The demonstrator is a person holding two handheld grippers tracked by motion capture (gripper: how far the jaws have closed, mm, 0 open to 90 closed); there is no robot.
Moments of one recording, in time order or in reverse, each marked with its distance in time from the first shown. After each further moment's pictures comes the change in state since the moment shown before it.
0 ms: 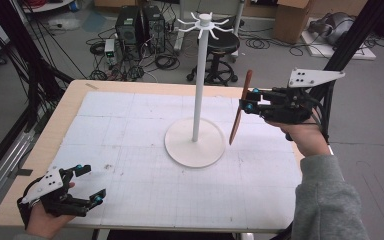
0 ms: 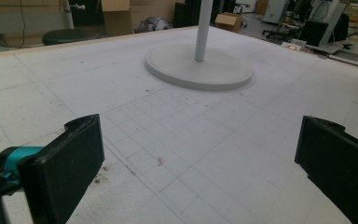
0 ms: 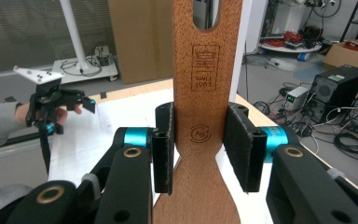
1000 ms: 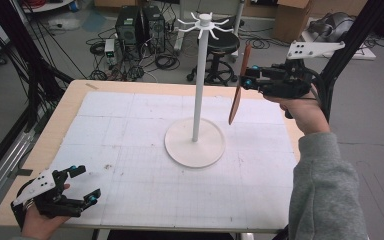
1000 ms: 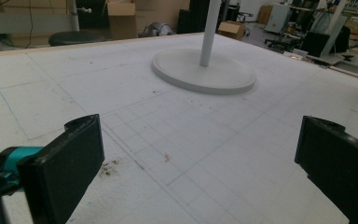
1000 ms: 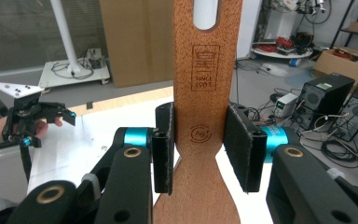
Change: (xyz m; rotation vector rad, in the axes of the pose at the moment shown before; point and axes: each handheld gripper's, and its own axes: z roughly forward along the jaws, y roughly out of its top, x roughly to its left) left arm 0.005 -0.002 -0.009 -0.027 0.005 -0.034; right arm -0.027 0.038 0.009 0.001 -0.013 -0.027
